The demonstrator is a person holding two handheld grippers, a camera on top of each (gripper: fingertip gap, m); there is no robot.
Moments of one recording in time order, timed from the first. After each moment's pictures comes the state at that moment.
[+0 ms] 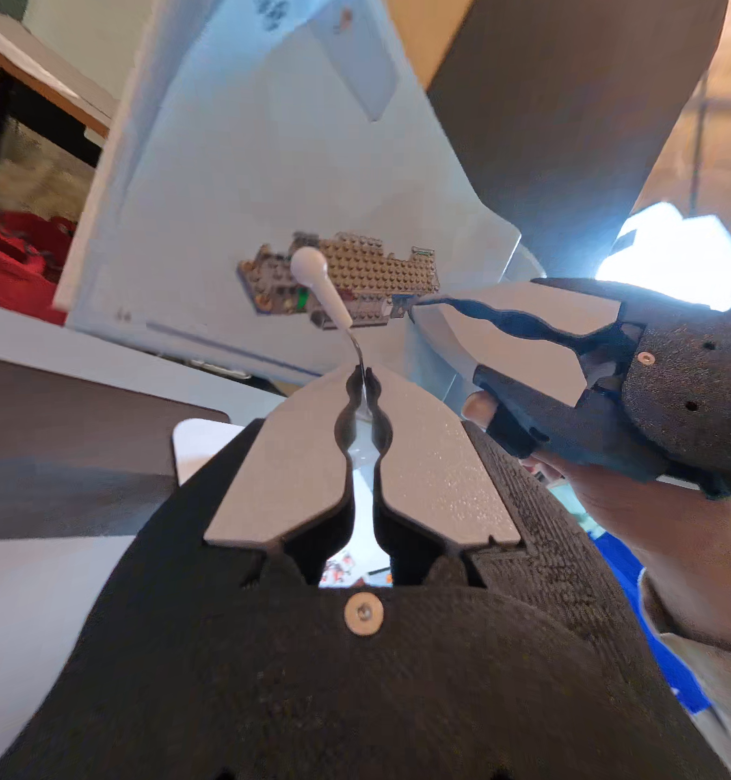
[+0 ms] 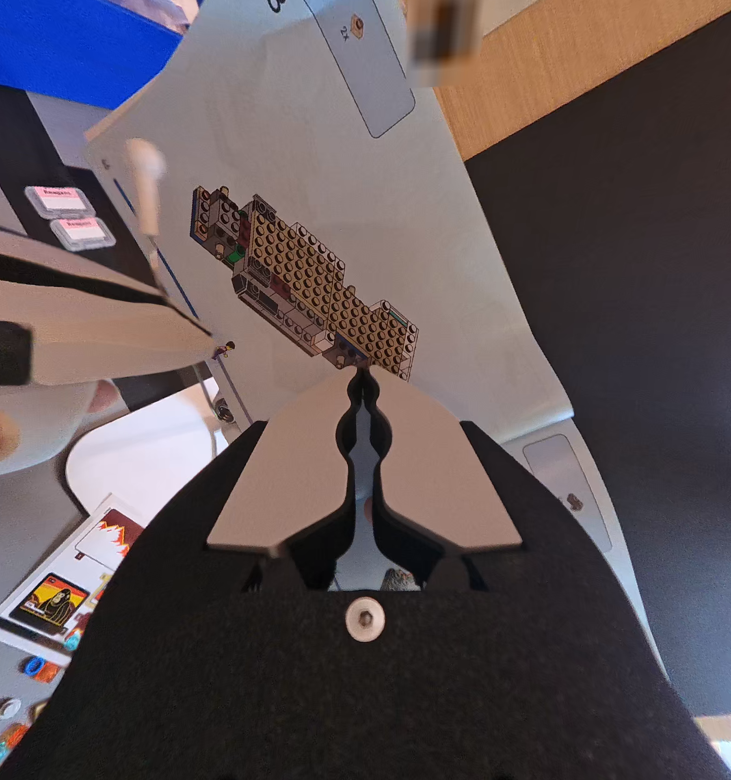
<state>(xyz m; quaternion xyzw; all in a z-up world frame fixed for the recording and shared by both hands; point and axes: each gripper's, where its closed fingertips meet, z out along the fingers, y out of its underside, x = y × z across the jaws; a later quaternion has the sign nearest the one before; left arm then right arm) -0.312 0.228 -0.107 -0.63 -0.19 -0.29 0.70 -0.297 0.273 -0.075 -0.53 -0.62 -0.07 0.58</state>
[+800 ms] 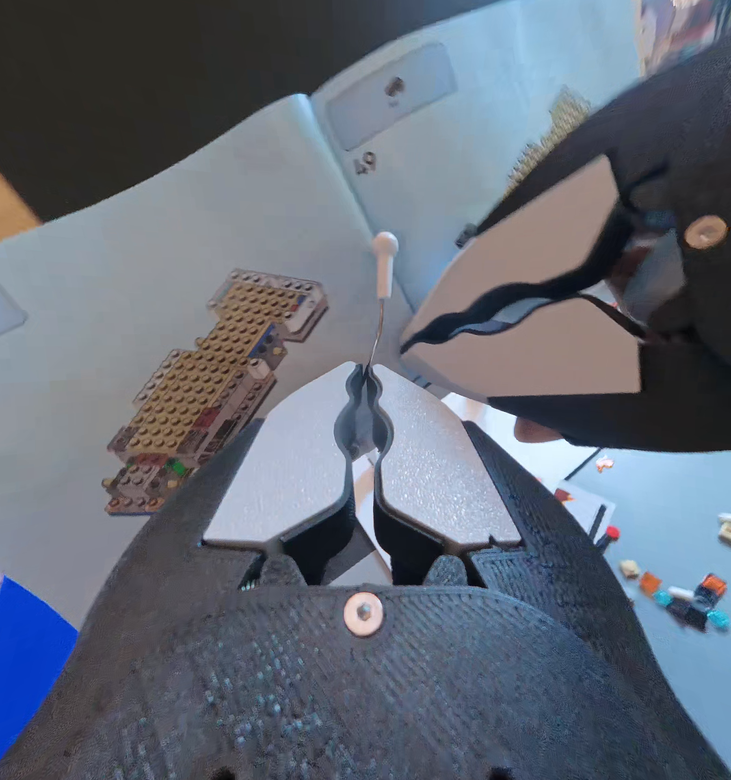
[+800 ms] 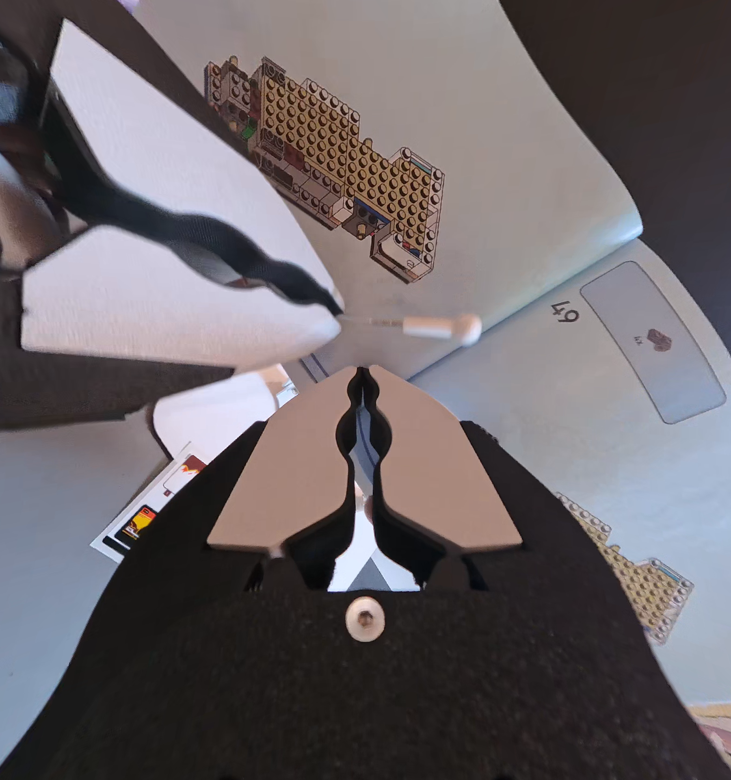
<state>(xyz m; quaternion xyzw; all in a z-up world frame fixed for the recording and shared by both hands) -0.267 0.253 -0.097 -0.75 0.16 0.08 0.64 -0.253 0.266 -0.103 -0.57 -0.60 0.03 0.55</state>
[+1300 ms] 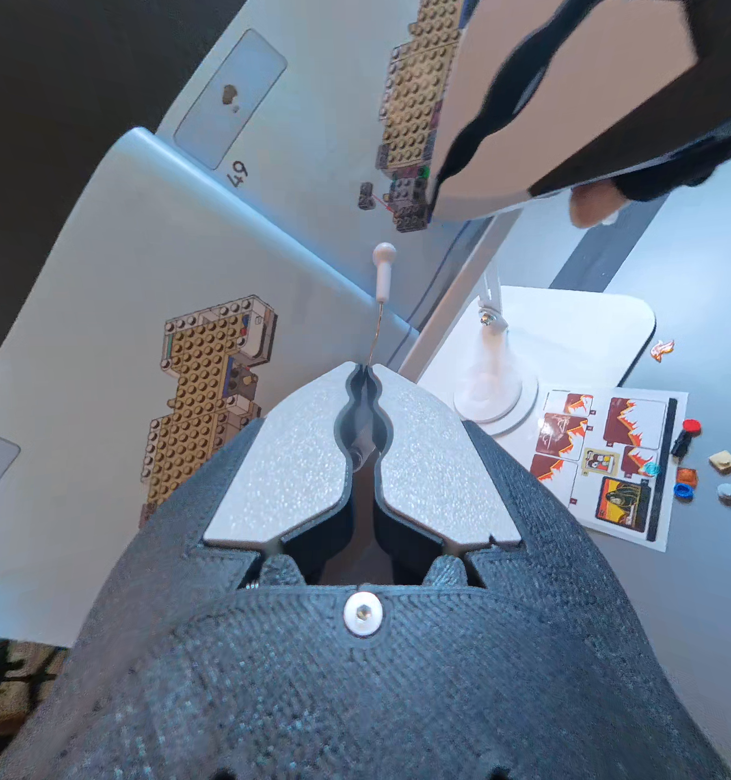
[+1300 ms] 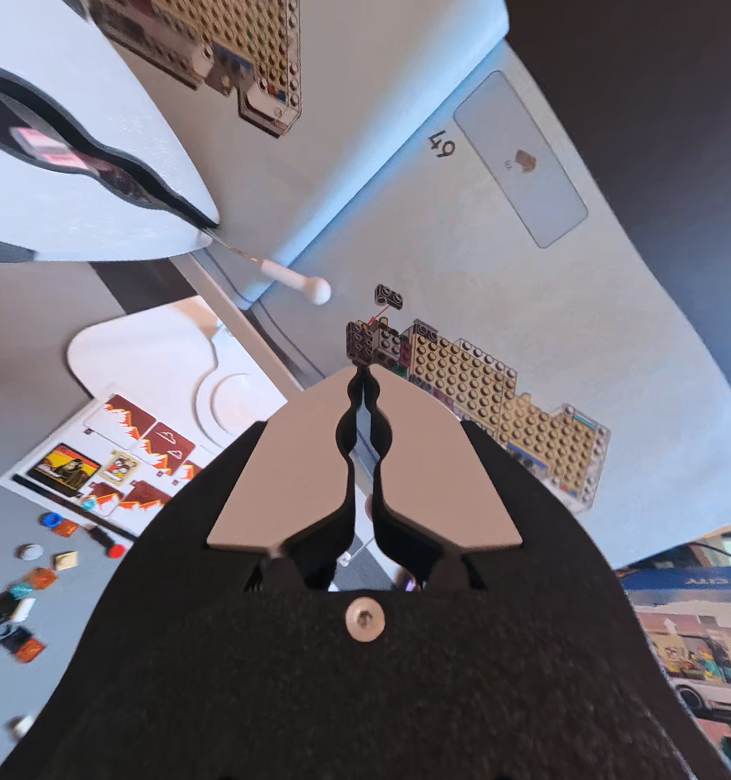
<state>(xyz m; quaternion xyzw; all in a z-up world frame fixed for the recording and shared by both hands) -0.251 0.253 -0.111 -0.72 0.33 0.20 0.58 -0.187 0.299 -0.103 -0.59 -0.57 0.01 0.58</state>
